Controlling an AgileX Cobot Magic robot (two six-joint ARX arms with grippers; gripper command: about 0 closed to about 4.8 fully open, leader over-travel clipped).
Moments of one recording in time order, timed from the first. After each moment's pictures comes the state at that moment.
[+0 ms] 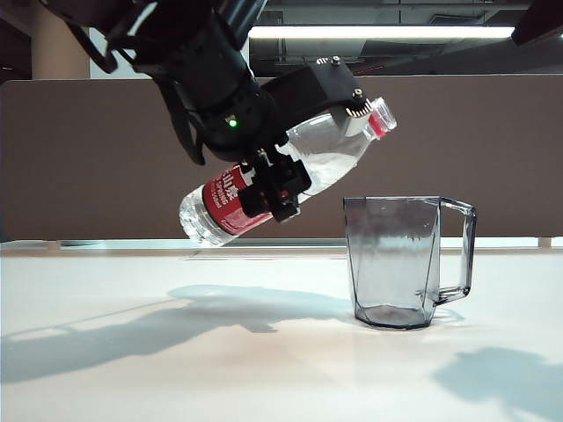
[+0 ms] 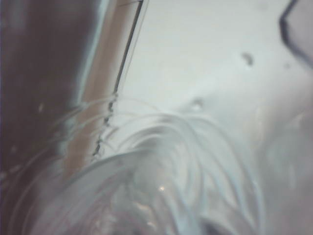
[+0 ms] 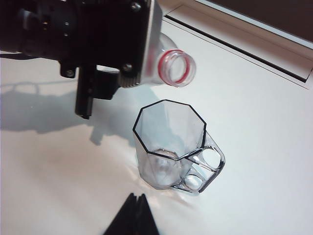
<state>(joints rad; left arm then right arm) -0.84 1.66 0.94 0.25 -0.40 0.86 0.86 0.45 0.58 -0.54 0.25 -0.02</state>
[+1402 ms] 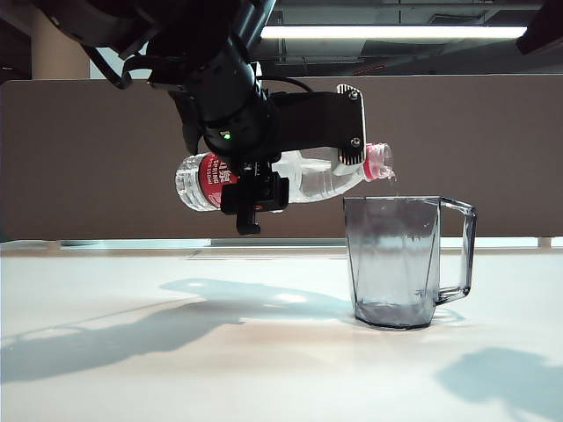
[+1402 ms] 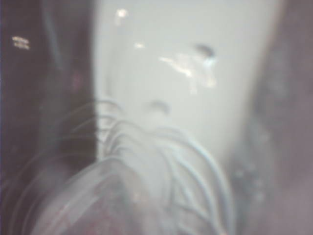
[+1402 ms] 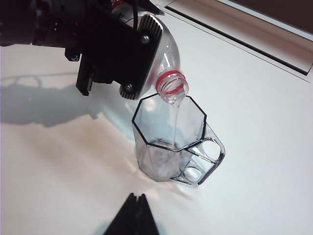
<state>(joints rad) -0.84 1.70 0.94 0.36 -0.51 1.28 0.86 0.45 0.58 -0.57 0.25 -0.02</state>
